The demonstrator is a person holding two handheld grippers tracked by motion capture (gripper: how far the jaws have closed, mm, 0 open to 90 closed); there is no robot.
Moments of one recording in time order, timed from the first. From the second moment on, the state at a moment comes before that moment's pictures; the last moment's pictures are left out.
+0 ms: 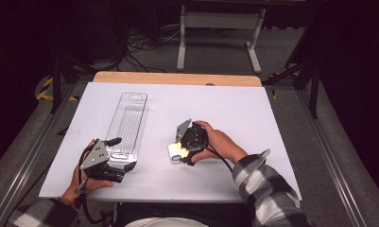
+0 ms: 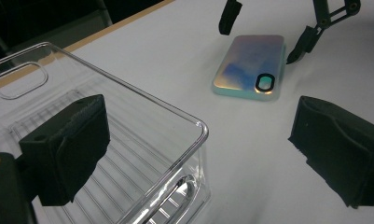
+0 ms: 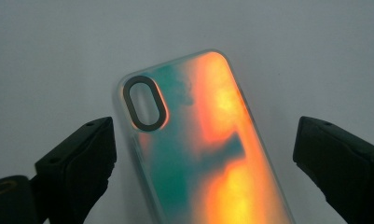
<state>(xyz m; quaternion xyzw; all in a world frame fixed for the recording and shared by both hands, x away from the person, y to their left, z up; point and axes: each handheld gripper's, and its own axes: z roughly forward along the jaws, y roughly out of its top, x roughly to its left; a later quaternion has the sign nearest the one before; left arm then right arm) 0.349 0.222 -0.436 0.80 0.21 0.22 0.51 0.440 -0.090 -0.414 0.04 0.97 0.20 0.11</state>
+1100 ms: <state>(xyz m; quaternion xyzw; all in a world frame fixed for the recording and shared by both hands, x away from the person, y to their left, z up) 0.348 0.221 -0.438 0.81 0.21 0.21 0.50 0.468 -0.068 -0.436 0.00 0.99 0.14 0.02</state>
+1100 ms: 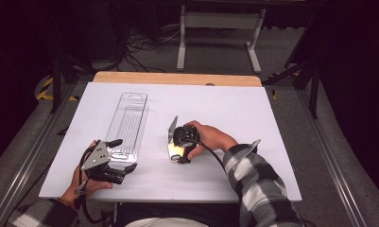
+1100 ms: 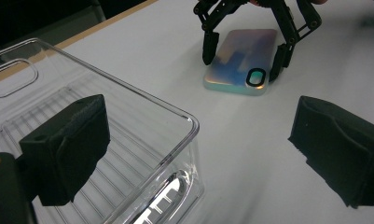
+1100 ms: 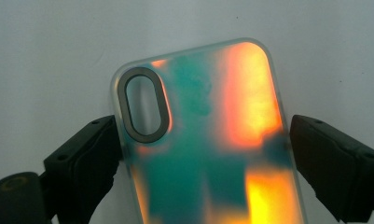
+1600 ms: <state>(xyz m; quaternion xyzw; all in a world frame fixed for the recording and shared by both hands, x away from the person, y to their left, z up) 0.348 0.220 -0.438 0.81 0.21 0.22 0.50 0.467 -0.062 -0.432 -0.02 0.99 0.12 0.01</state>
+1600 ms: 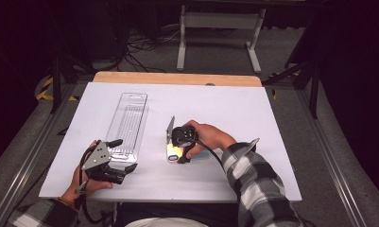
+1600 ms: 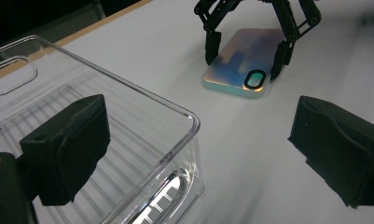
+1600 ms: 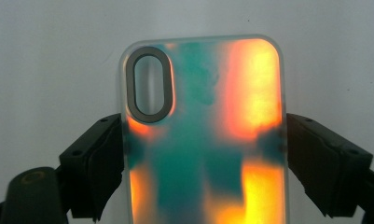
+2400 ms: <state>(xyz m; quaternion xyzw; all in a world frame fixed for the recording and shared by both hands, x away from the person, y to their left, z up) 0.348 0.220 -0.438 0.81 0.21 0.22 0.50 0.459 -0.068 -0.420 -0.05 0.99 0.16 0.04</state>
